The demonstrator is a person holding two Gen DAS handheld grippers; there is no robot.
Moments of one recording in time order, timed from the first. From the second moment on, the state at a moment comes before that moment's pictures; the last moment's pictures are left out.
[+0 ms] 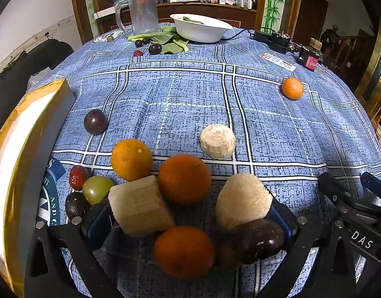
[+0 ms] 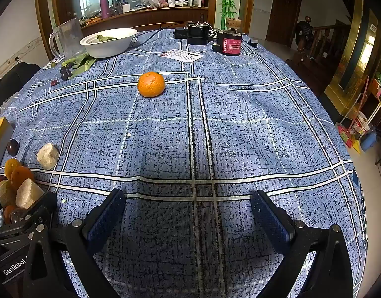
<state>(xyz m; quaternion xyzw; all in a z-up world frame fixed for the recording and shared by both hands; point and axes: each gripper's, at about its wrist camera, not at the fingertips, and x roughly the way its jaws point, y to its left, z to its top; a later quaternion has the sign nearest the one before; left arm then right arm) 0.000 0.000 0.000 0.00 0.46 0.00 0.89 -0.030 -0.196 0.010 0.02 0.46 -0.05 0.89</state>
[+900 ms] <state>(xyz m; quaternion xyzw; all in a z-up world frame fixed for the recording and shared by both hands) 0.000 0.000 0.000 0.00 0.46 0.00 0.89 -0.030 -0.196 0.010 0.02 0.47 -0.04 0.88</state>
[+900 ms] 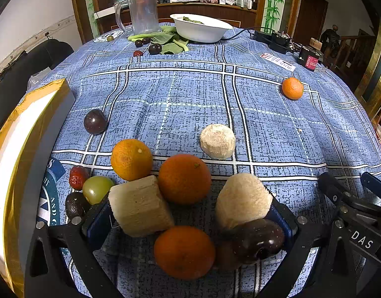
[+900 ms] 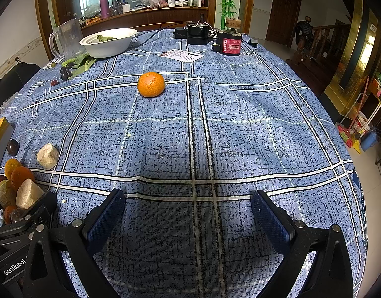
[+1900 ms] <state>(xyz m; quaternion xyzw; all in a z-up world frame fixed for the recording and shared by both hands) -0.018 0.011 0.011 0.02 0.46 -0.07 0.88 -0.025 -0.195 0.013 0.05 0.49 -0.08 0.87</state>
